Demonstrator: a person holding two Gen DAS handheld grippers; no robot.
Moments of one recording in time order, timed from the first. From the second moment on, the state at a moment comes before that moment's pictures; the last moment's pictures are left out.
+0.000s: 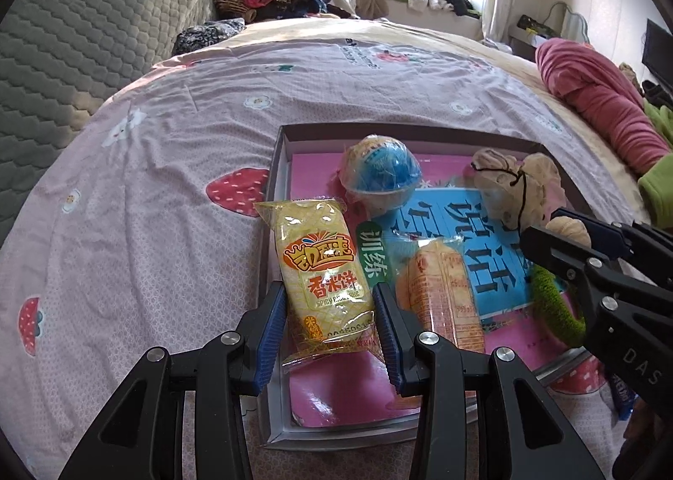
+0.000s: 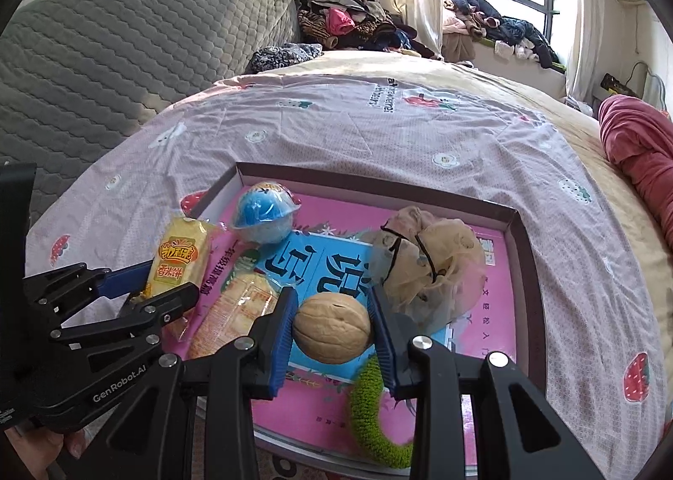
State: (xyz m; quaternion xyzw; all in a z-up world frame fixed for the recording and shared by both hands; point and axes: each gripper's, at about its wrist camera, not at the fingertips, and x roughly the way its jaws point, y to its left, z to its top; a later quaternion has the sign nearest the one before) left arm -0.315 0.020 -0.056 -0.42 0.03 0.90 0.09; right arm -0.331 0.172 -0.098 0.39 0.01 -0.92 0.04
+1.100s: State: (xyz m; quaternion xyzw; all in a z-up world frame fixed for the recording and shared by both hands) left arm -0.317 0.026 -0.070 -0.43 0.04 0.90 0.10; right arm -0.347 0.163 -0.138 0.45 0.04 -0.89 0.03
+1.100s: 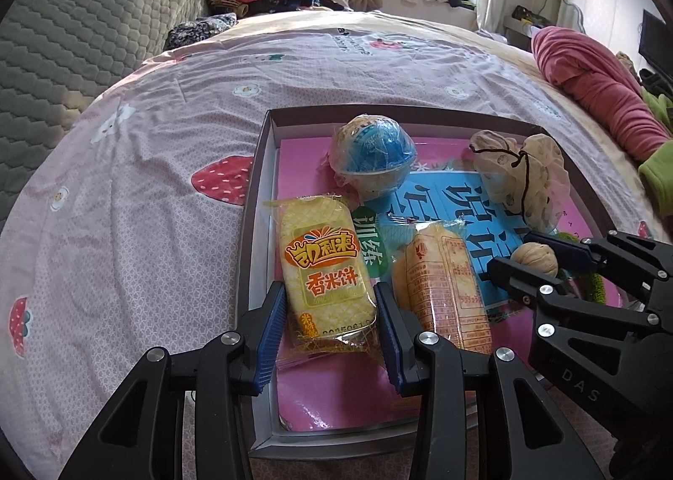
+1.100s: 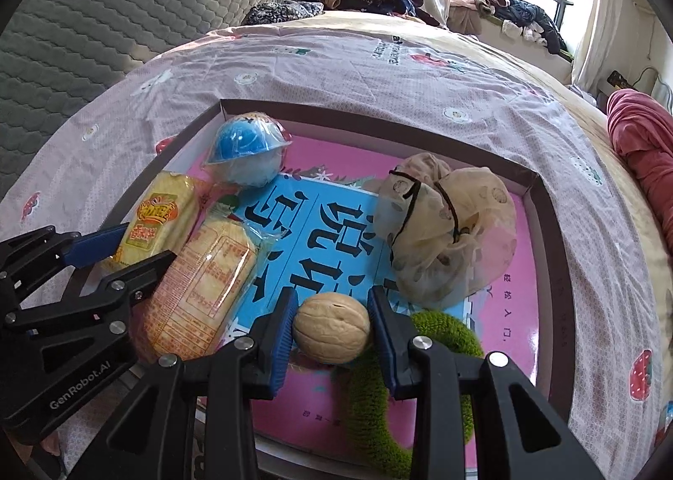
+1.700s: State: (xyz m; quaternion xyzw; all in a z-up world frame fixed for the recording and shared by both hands) left arm -0.311 0.023 -0.064 -0.42 0.03 0.90 0.11; right arm -0.346 0.160 -0.138 0.45 0.05 -0.89 0.03
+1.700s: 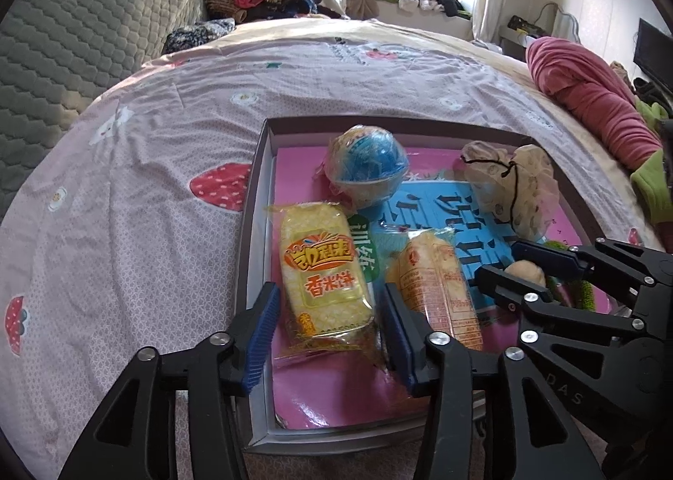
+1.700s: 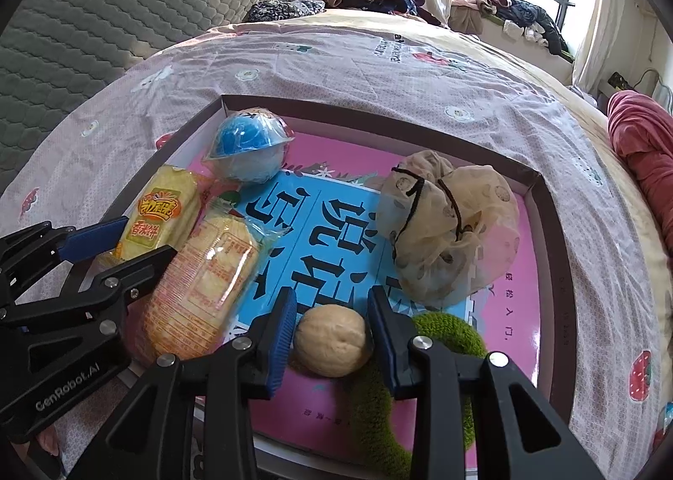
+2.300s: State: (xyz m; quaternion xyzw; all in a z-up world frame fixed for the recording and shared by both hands) left arm -0.302 0.007 -0.040 -0.39 0.01 0.92 0.10; right arm -0.336 0.169 -0.118 0.42 0.04 -0.90 0.02
